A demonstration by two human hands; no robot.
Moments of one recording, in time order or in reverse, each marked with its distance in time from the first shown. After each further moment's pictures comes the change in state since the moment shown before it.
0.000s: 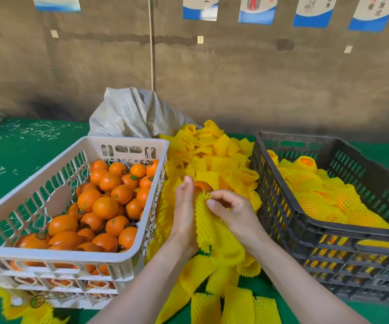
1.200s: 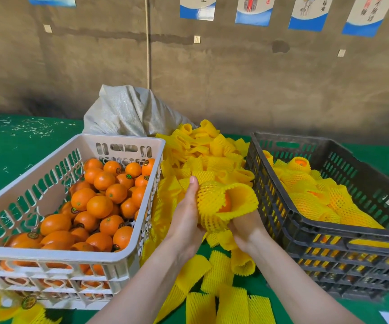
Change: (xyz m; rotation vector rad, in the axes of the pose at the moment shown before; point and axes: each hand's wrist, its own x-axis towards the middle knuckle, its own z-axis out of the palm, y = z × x) left_hand 0.003 -0.009 0.003 -0.258 -0.185 -0.154; right_hand 0.003 0.002 -0.003 0.424 0.194 0.256
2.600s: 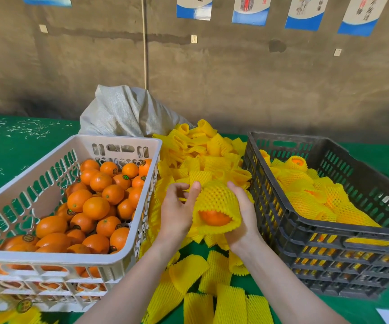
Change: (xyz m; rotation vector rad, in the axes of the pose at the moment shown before) left_hand 0.007 0.003 -0.015 0.735 0.246 0.355; right_hand 0.002 -0.001 0.007 0.365 -0.020 0.089
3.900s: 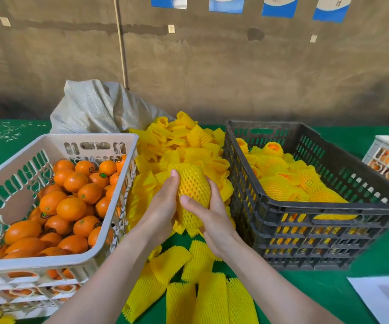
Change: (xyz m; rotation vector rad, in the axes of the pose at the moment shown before) left_hand -0.006 0.013 0.014 -0.224 -0.387 -0.340; right_hand -0.019 0.012 -0.025 -0.410 -0.116 -0.146
